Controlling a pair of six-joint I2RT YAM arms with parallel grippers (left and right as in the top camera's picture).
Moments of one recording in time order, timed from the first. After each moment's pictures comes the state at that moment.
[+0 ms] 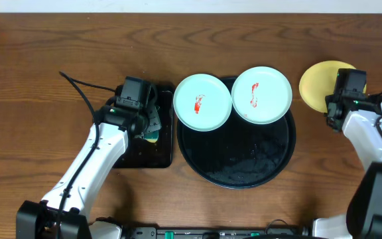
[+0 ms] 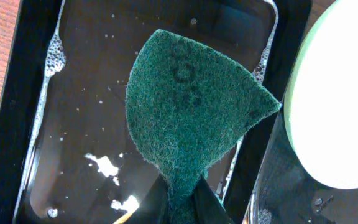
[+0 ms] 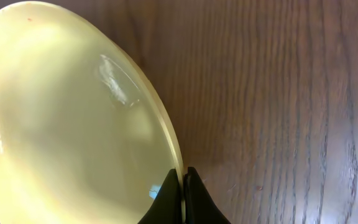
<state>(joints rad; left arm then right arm) -0.25 1.44 0.98 -0.73 -0.03 -0.53 -0.18 1.66 0.98 -0.44 0.37 1.20</state>
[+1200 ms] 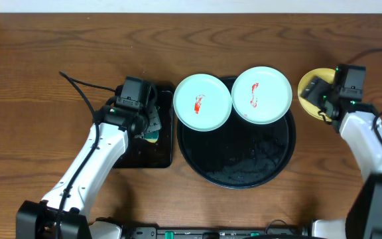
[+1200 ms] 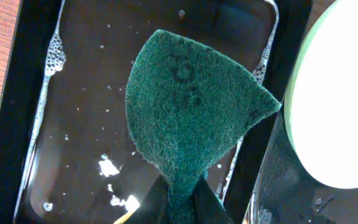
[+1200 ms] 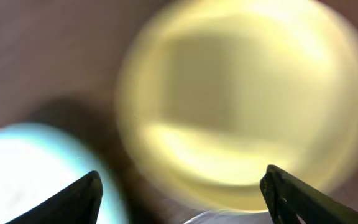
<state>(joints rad) -0.25 1.44 0.98 -0.73 -0.03 -0.53 -0.12 1.58 0.98 -0.30 -0.03 0.41</state>
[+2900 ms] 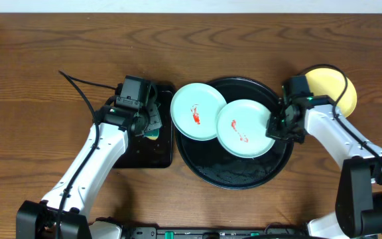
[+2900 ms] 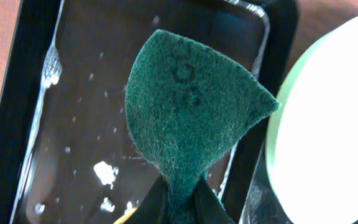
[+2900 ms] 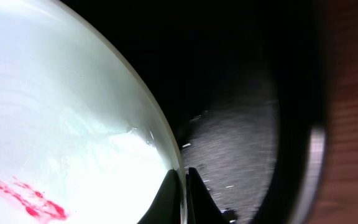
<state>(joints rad) -0.25 1.44 0.98 -0.69 -0.03 -0.51 0.16 1.70 1.00 -0.78 -0.12 0.42</state>
